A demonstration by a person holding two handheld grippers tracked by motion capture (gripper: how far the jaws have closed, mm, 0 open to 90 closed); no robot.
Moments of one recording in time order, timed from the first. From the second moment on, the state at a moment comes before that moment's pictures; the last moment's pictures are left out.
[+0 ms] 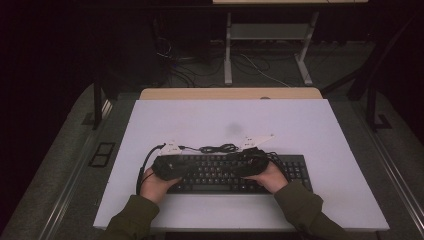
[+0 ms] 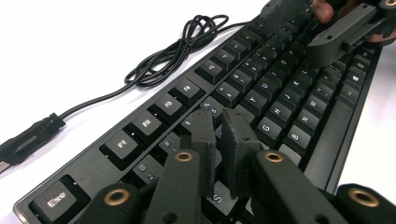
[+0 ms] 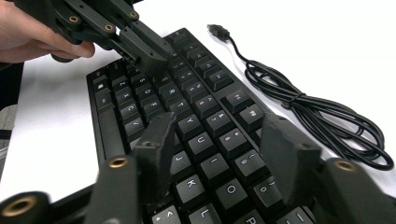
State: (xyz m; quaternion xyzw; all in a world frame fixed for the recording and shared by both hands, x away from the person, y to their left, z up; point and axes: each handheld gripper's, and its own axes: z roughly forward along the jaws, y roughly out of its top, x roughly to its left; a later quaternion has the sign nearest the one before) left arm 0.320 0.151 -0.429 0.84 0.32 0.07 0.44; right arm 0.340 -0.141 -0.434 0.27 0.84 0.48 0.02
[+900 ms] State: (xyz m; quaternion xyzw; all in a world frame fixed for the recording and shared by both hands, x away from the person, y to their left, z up) left arm 0.316 0.153 -0.430 0.83 0.33 0.09 0.44; right arm 0.324 -0.123 -0.434 0.20 0.86 0.46 -0.02
